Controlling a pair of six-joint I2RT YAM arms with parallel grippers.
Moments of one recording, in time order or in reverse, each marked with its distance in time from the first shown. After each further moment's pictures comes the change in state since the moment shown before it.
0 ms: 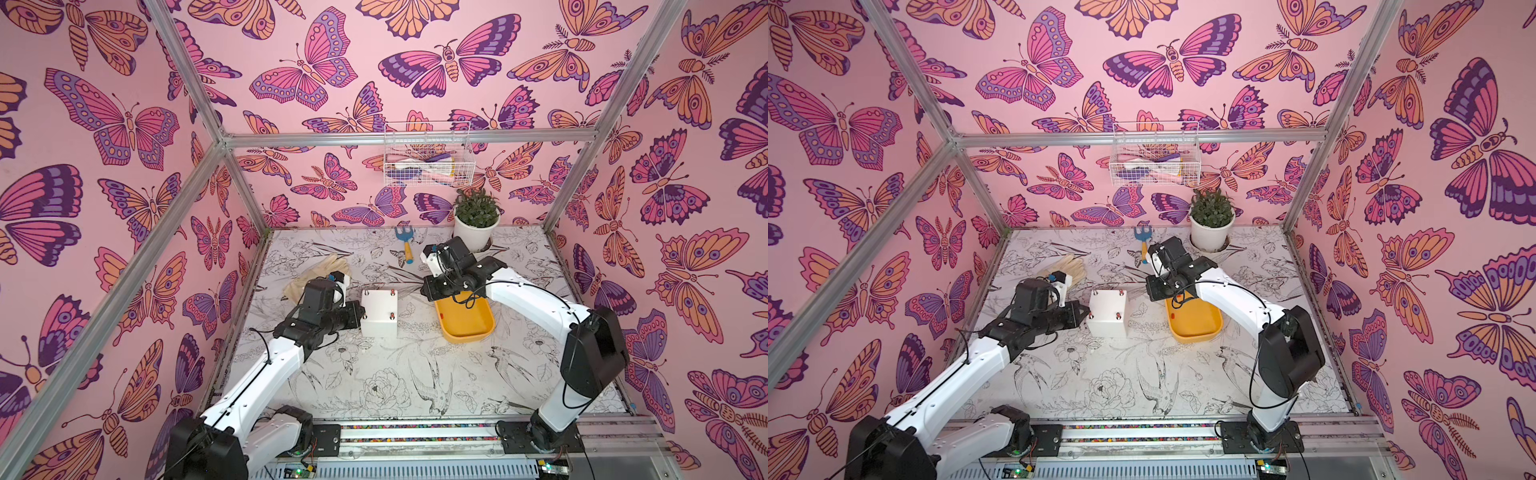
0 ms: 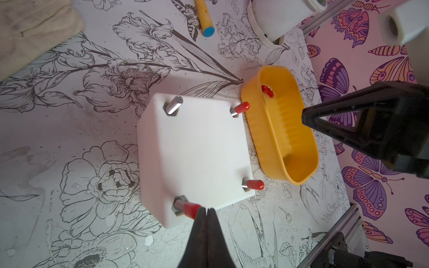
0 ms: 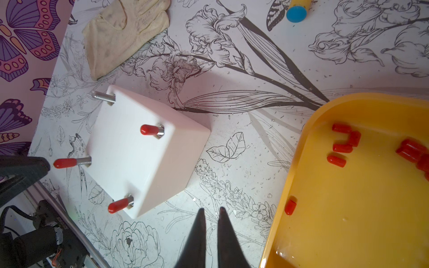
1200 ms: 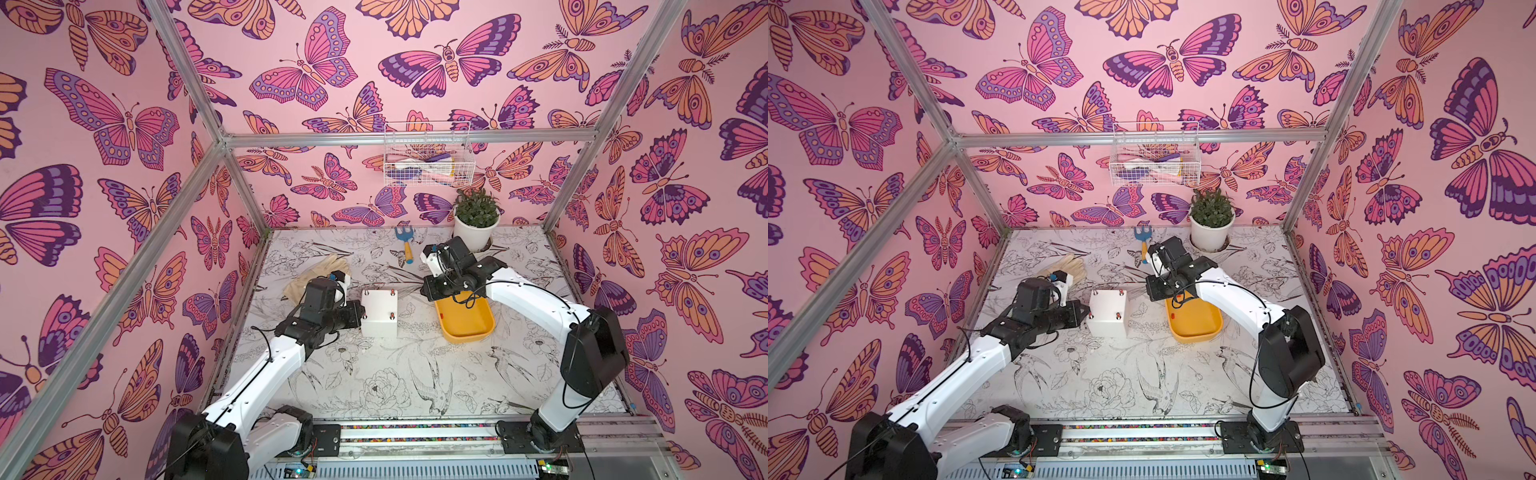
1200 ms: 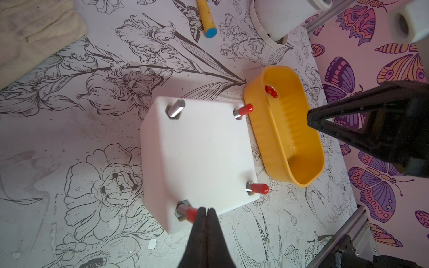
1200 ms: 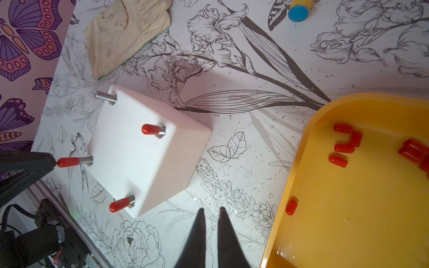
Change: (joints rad) left arm -0.006 0.016 0.004 0.009 -0.019 0.012; right arm -0.002 0.000 0.000 0.000 -0.007 -0.001
